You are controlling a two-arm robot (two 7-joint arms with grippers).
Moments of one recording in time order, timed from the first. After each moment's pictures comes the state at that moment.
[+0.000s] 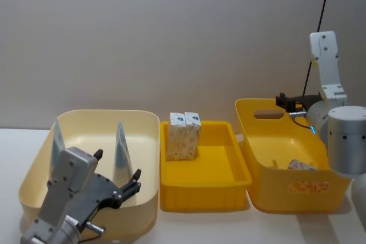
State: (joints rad) left arm -0.26 0.38 0.45 -1.62 -0.20 0.03 -0.02; right arm 0.75 0.16 -0.20 -1.23 0.10 0.64 -0.17
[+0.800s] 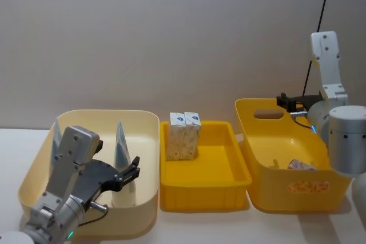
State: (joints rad) left arm -0.37 0.31 0.43 -1.49 -0.23 0.09 -0.06; right arm 0.75 0.16 -0.20 -1.22 0.10 0.64 -0.17
